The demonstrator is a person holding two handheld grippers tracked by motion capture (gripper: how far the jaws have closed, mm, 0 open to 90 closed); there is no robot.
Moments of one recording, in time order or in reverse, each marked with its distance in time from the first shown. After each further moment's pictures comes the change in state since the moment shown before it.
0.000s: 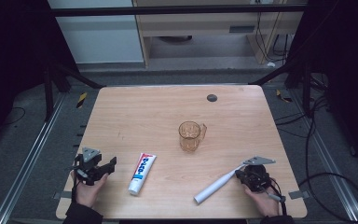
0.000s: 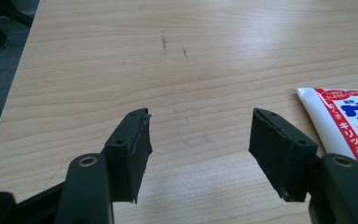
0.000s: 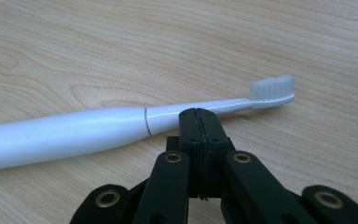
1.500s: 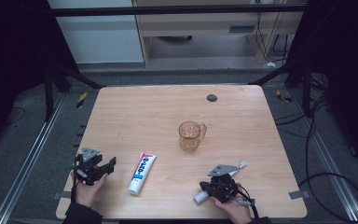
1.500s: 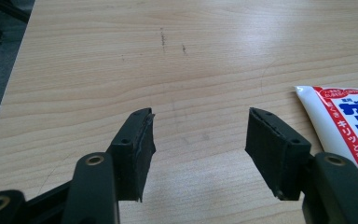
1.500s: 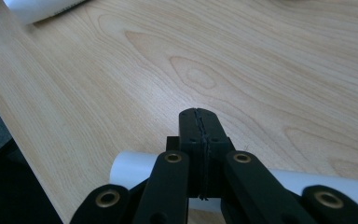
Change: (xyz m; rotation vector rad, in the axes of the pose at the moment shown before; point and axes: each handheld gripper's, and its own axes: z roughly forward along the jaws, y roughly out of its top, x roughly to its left) left arm 0.001 0.000 0.000 0.010 -0.008 -0.008; right arm 0.095 0.012 0.017 0.015 0.281 -0.164
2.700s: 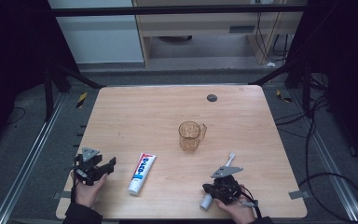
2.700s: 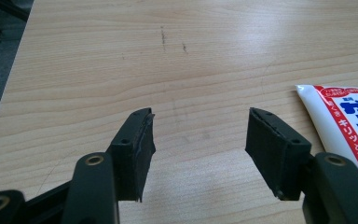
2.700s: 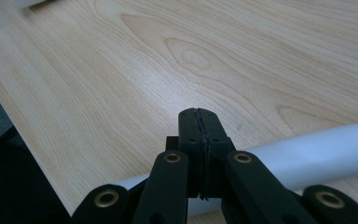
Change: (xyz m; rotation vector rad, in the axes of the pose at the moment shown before) left arm 0.001 0.000 0.000 0.005 -0.001 -0.002; right arm -0.005 -0.007 -0.006 0.029 0.003 0.001
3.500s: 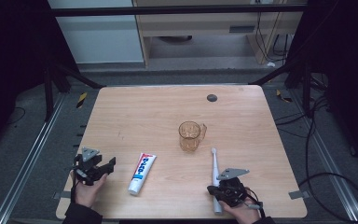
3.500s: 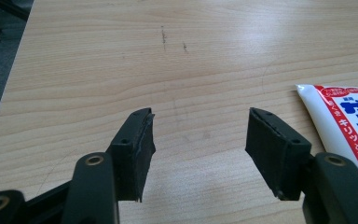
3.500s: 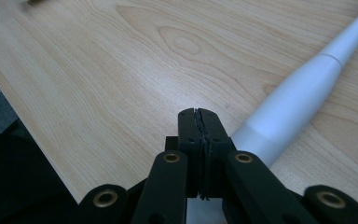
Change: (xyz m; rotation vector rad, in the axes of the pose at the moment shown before) left arm 0.001 0.000 0.000 0.000 -0.001 -0.002; right arm -0.005 -0.009 -0.011 0.001 -0.002 0.016
